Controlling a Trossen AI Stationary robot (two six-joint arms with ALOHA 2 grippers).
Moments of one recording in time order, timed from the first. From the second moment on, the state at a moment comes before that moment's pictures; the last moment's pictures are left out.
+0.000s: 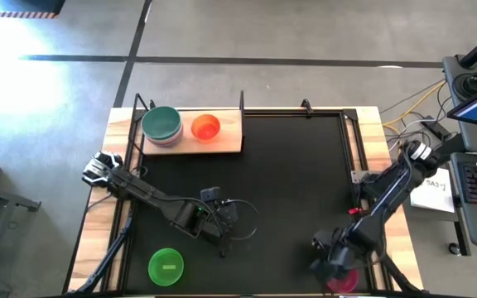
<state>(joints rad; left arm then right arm) -0.48 1.80 1.51 -0.83 -0.51 -0.61 0.89 1.52 0.97 -0.63 -0.10 1.79</state>
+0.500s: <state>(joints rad) -0.48 1.80 1.51 -0.80 -0.51 -0.65 0.98 1.76 1.11 -0.57 -0.10 1.81</state>
